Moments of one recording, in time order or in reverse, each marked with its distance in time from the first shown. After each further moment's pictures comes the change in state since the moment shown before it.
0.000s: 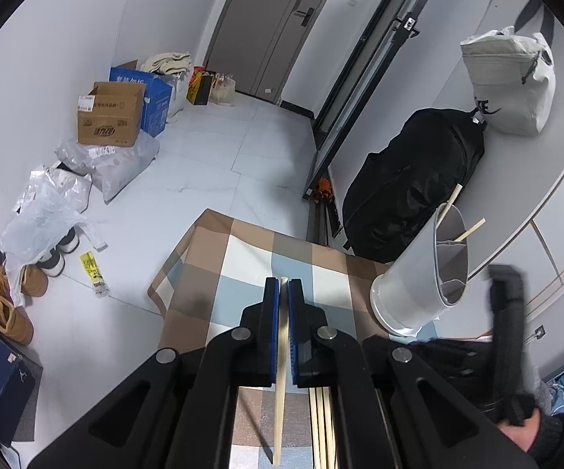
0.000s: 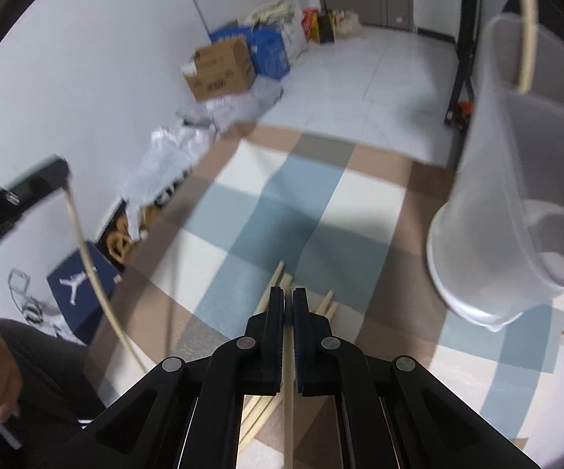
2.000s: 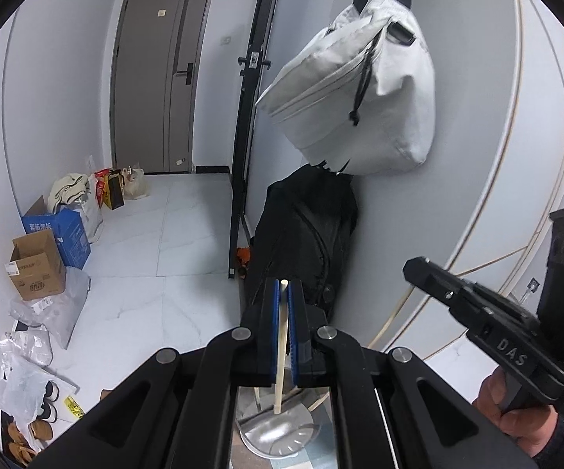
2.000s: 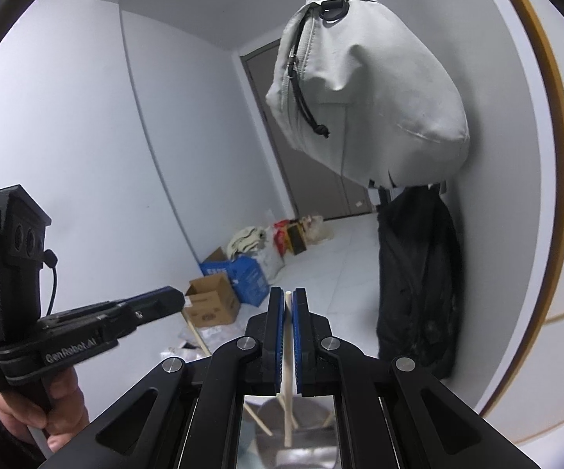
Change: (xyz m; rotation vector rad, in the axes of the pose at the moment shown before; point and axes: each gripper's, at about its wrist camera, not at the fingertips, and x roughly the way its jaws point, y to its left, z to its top) left arm -0.012 -0.231 0.119 0.357 -0.120 -0.105; right arm -0.260 -0.140 0.103 0.117 -0.713 0.011
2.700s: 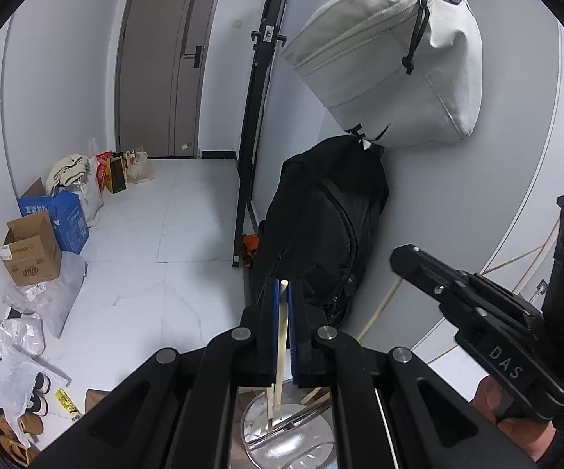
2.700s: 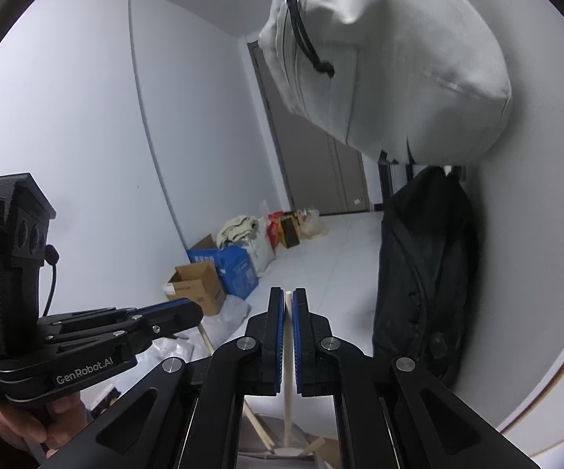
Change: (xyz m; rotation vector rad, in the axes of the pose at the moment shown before) left arm 0.050 0.019 -0.013 -0.023 0.038 0.009; right arm 0.064 -0.007 -0.023 -0.062 0.036 -0.014
